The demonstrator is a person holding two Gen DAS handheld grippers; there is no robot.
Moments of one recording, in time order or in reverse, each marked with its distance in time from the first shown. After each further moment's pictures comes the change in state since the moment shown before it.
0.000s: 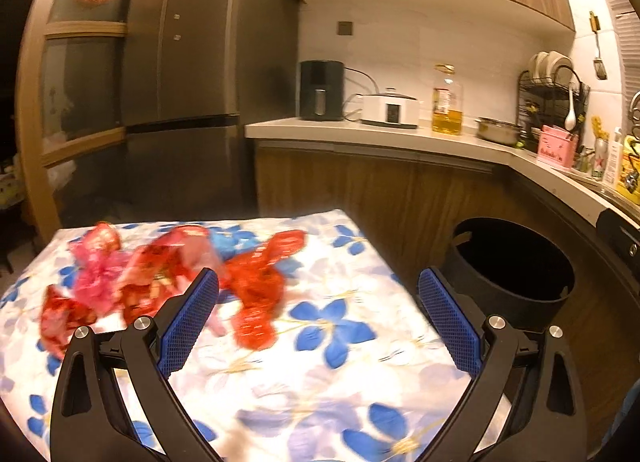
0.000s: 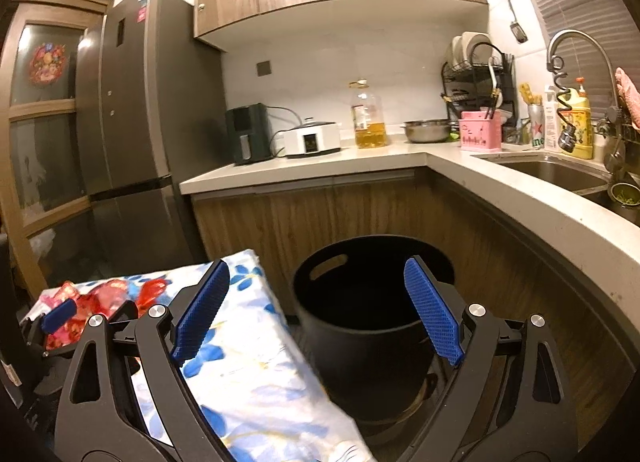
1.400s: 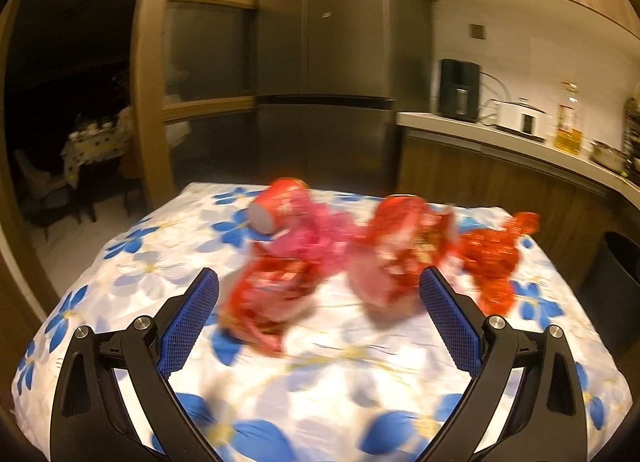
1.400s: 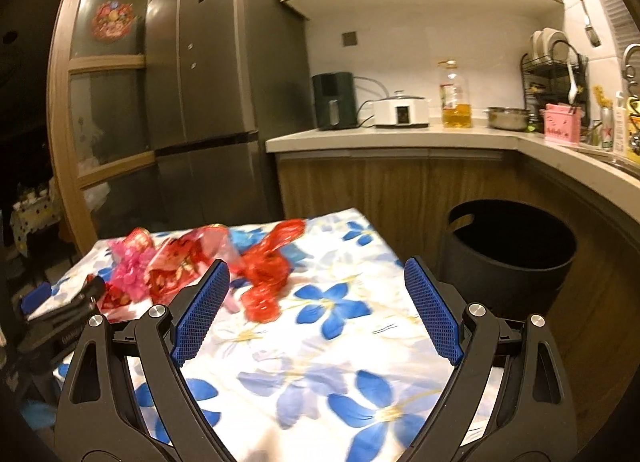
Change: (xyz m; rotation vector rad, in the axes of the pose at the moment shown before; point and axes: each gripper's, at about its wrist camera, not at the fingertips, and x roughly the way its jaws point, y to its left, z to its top) left arm -0.026 0.191 -0.038 -0.168 0.034 0.375; right arm 0.003 0.145 -0.055 -0.102 0.093 0.219
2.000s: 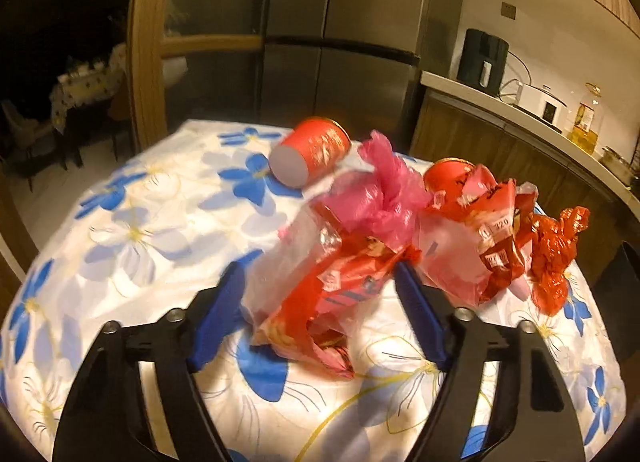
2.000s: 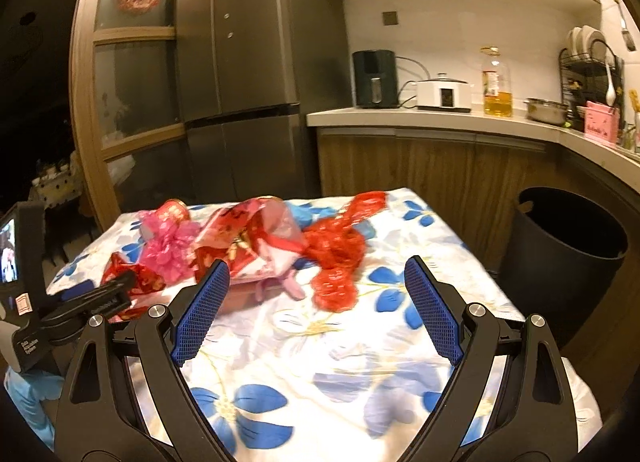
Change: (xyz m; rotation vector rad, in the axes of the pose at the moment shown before) left arm 0.071 0.051 -0.006 -0.079 0.203 -0.079; right arm 0.035 0.067 -0.015 -0.050 0.072 0.095
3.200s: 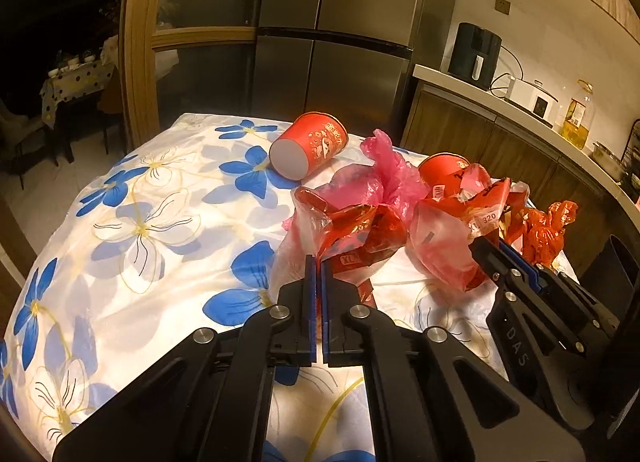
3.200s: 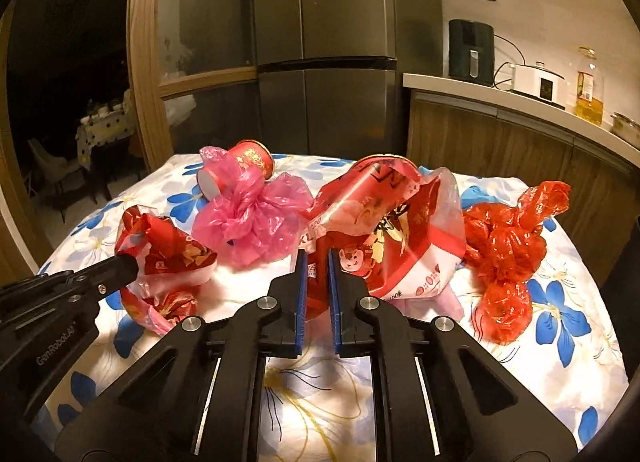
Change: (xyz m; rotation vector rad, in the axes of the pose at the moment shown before) left arm -0.011 0.009 0.003 0.009 0.031 -0.027; right arm 0.094 0.098 -0.014 -0.160 0.144 0.214
